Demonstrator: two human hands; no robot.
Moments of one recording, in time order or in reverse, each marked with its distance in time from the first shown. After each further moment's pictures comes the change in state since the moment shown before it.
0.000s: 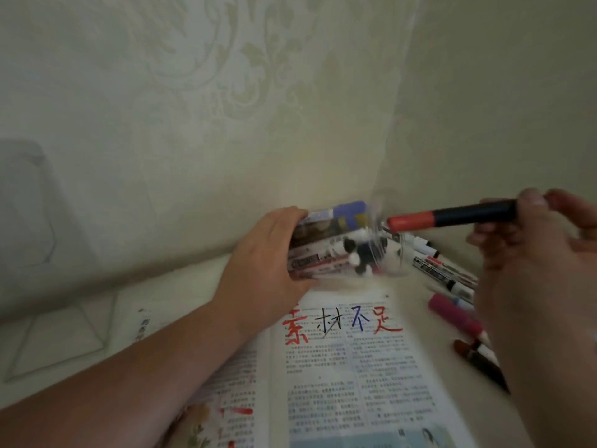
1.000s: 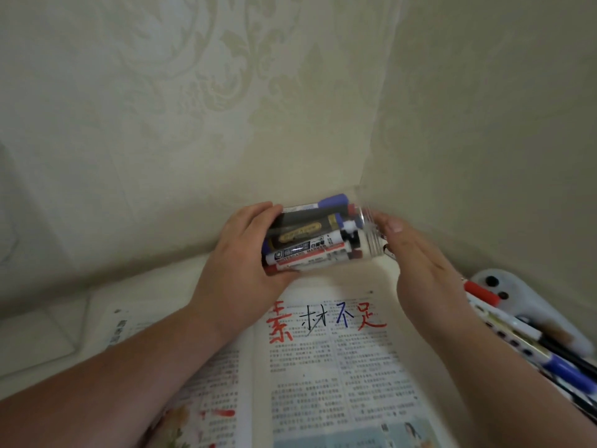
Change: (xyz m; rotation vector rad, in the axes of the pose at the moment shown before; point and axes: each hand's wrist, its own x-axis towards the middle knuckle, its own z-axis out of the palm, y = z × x) left_hand -0.004 -0.003 -0.002 -0.054 0.005 -0.059; right_hand -0.026 0.024 0.007 -0.823 -0.635 0.219
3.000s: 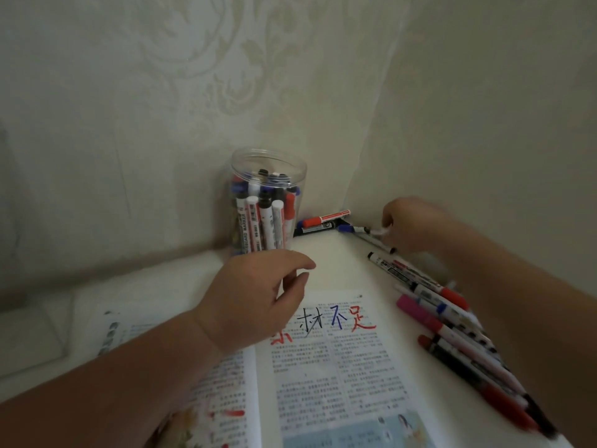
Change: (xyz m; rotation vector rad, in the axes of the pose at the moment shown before) left_hand -0.009 0.005 -0.003 -0.219 0.016 0.302; right_hand 0.131 0.010 -0.036 -1.284 -0.249 0.092
